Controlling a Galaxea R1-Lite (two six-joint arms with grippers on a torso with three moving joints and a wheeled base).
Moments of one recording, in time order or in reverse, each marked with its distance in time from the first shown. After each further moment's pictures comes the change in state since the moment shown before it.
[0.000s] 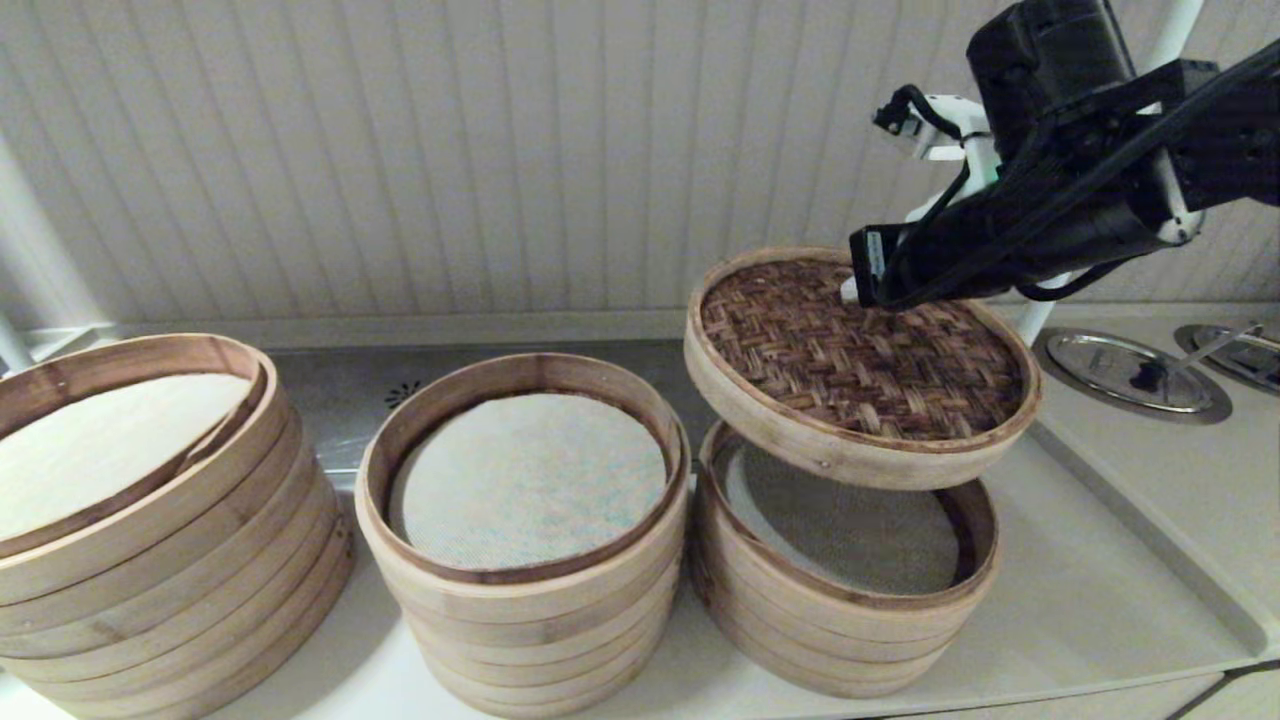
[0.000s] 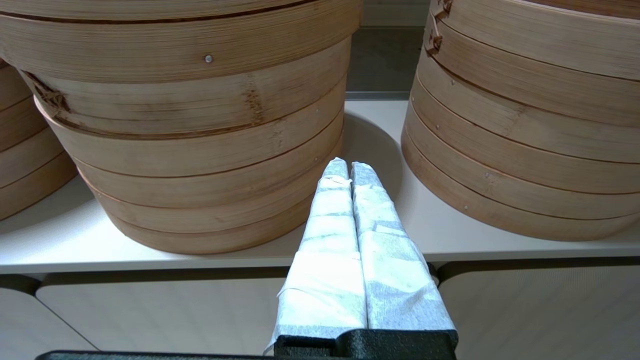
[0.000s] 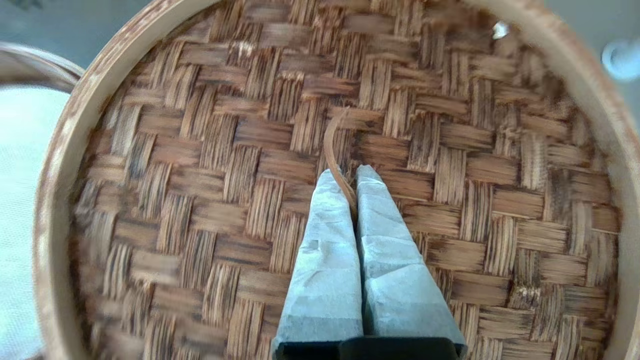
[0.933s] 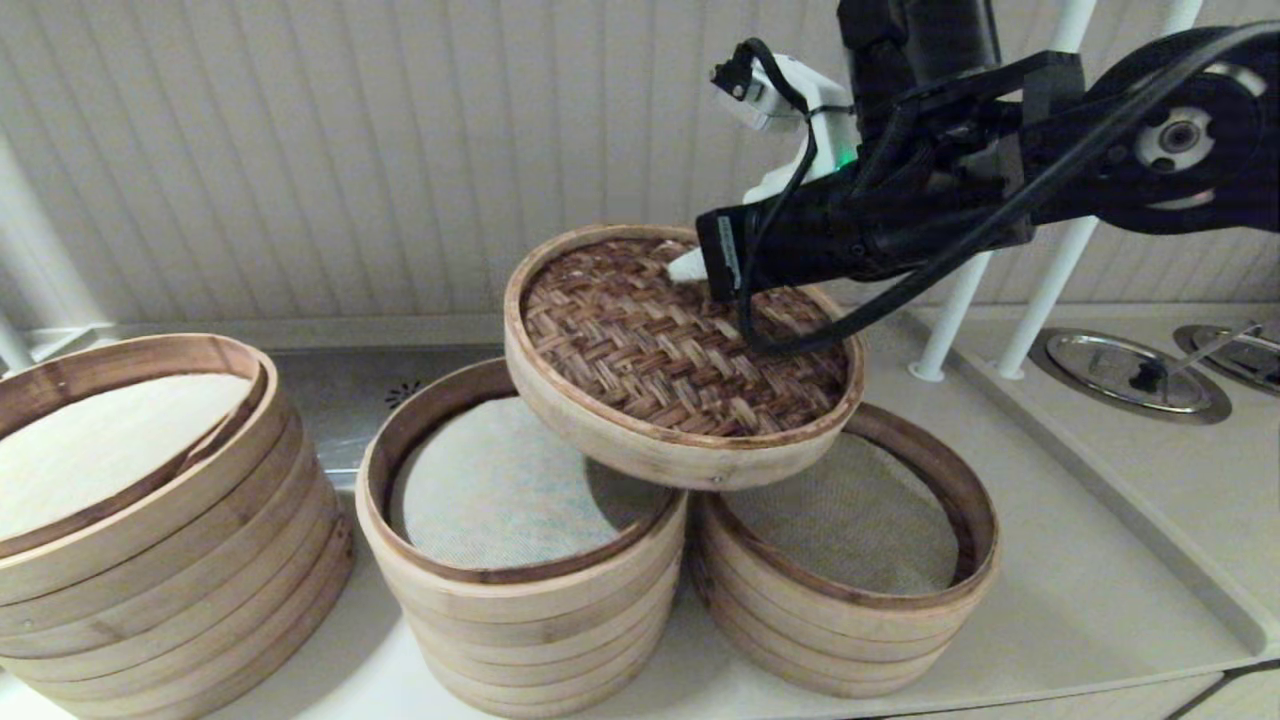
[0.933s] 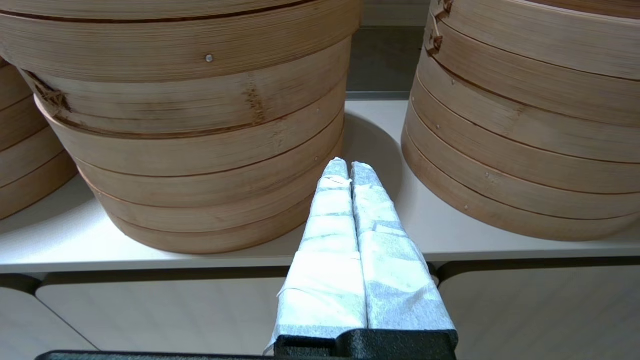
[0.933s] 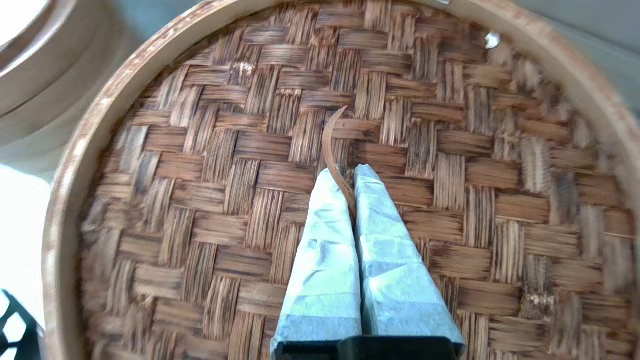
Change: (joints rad) left arm 0.000 0.000 0.000 0.000 0.000 0.000; right arm 0.195 0.106 -0.096 -0.184 0.257 -0.131
